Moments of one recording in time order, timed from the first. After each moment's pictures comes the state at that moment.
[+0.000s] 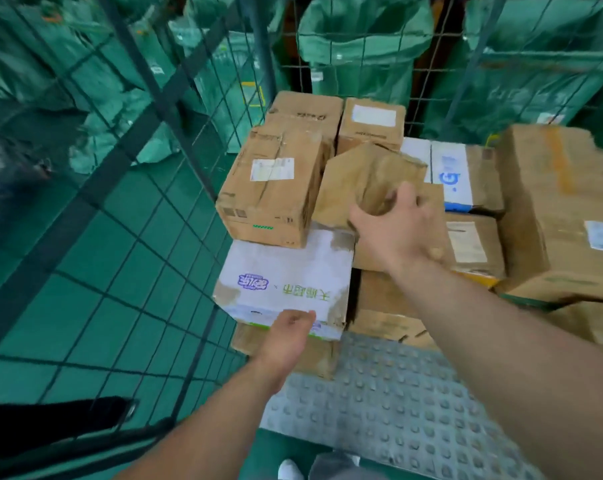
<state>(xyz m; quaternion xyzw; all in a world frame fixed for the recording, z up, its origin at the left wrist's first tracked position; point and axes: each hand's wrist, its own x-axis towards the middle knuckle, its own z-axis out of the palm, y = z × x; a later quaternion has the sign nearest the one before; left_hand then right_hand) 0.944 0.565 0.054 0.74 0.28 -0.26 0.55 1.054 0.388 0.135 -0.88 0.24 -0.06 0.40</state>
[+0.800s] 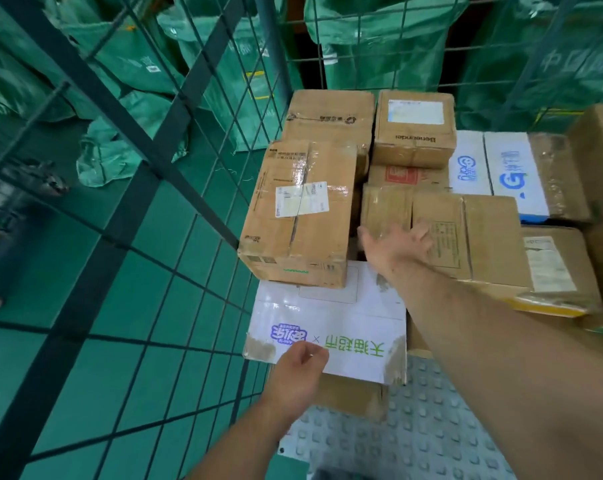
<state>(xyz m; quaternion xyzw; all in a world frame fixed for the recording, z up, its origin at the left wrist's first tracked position) 1.041 0.638 0.025 0.79 0.25 -0.32 0.46 1.206 0.440 0.015 -0.91 0.28 0.15 0.27</state>
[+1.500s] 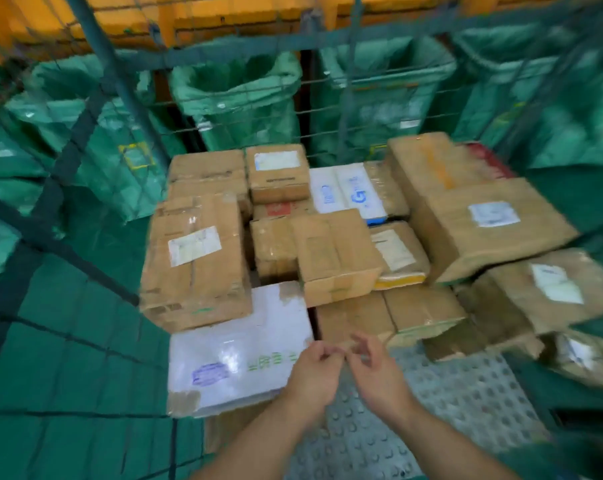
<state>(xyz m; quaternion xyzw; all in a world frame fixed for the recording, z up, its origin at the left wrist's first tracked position) 1.011 0.509 0.049 0.78 0.04 -0.39 0.48 0.951 0.394 0.044 -0.78 0.34 0.11 0.51</state>
